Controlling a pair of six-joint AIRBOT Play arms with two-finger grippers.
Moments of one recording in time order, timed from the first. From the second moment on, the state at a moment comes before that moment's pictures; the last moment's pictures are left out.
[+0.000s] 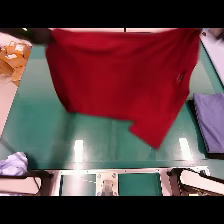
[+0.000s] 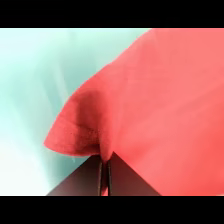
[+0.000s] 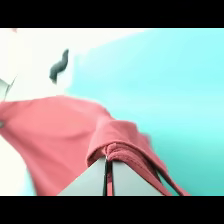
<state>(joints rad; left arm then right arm) 0.02 -1.49 2.07 1.13 -1.37 -1.32 -0.42 -1.28 1.72 -0.39 1.25 1.14</state>
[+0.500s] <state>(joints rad) 0.02 -0.82 2.07 1.16 -1.19 -1.26 -0.65 -0.84 1.92 -0.36 1.02 1.24</state>
